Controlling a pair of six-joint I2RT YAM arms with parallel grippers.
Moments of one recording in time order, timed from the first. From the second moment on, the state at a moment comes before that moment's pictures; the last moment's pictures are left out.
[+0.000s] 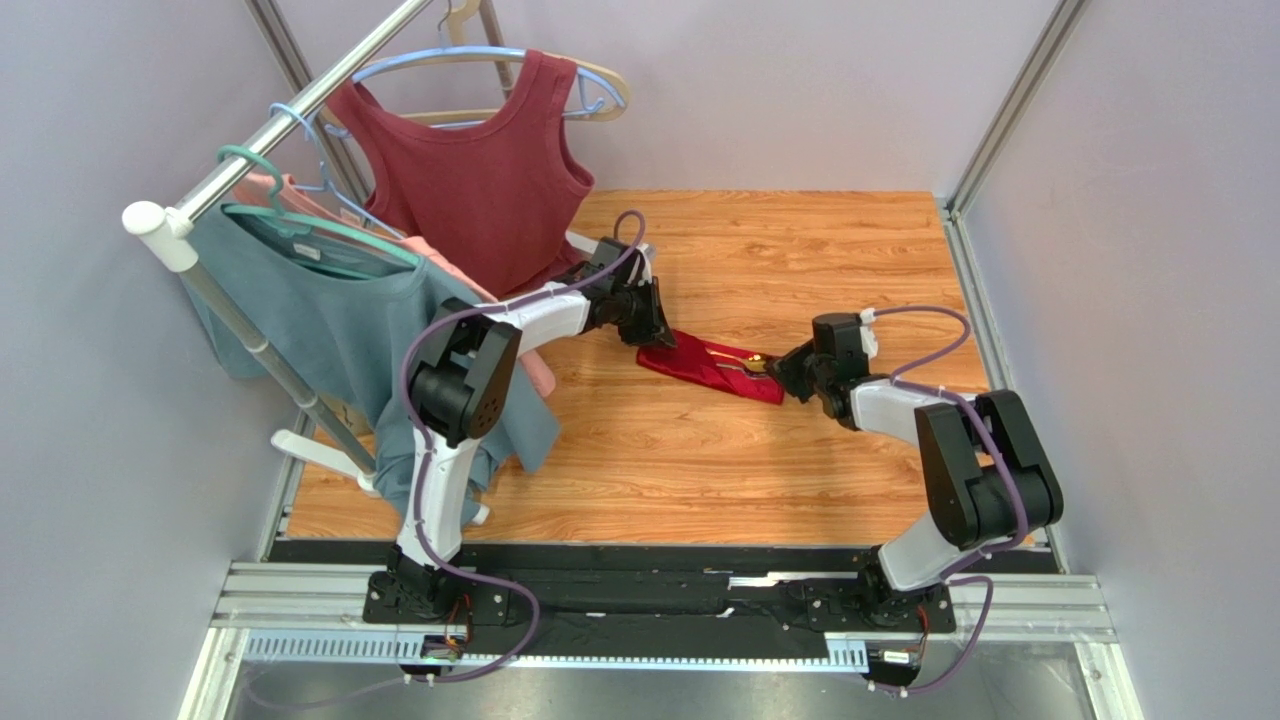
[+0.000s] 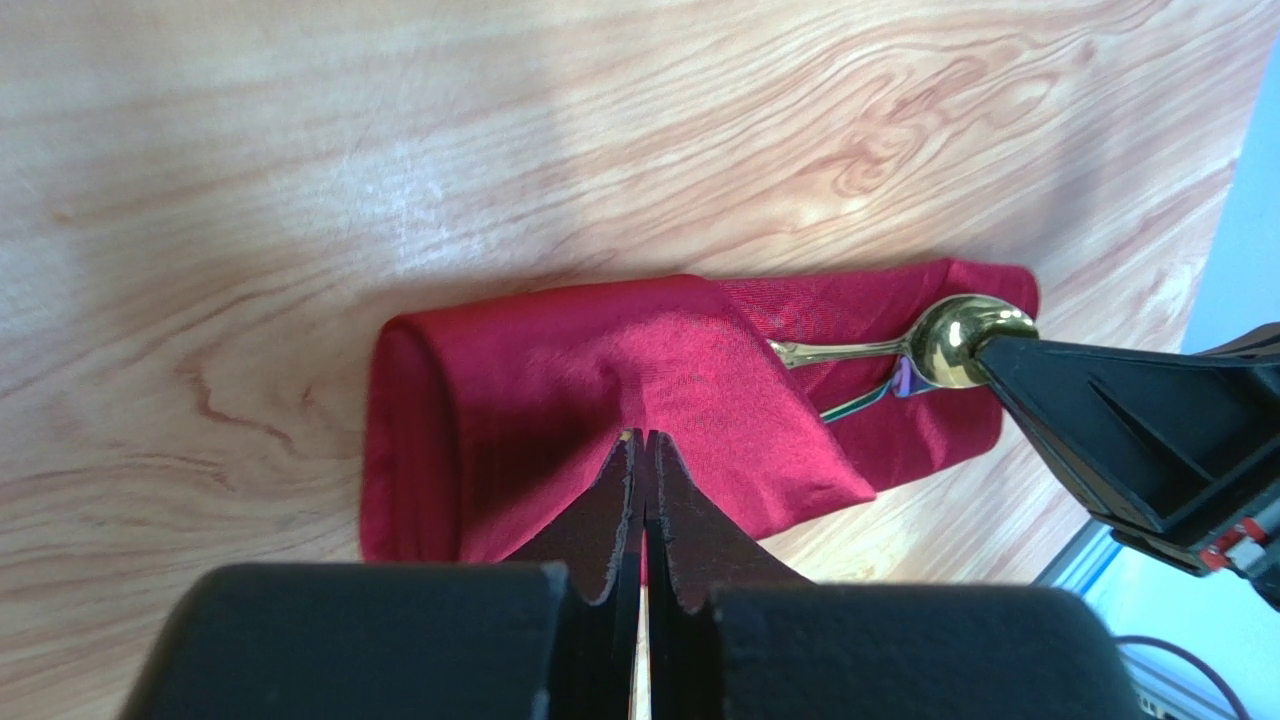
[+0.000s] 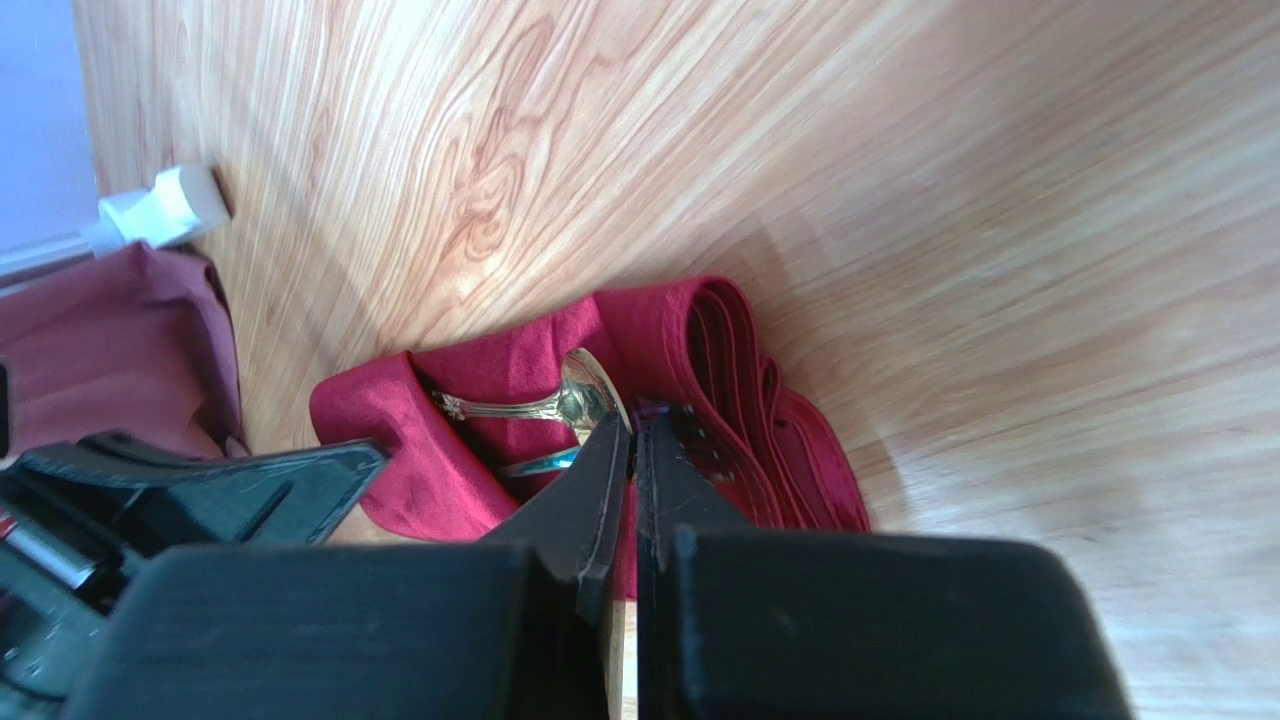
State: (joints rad) left arm -0.52 2.16 1.54 -0.21 0.39 -0.62; right arm 0.22 1.56 0.64 0.19 -0.01 1.15
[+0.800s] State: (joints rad) left arm -0.47 2.02 1.45 -0.25 0.30 -0.62; right arm 0.24 1.60 0.68 0.21 -0.05 1.11
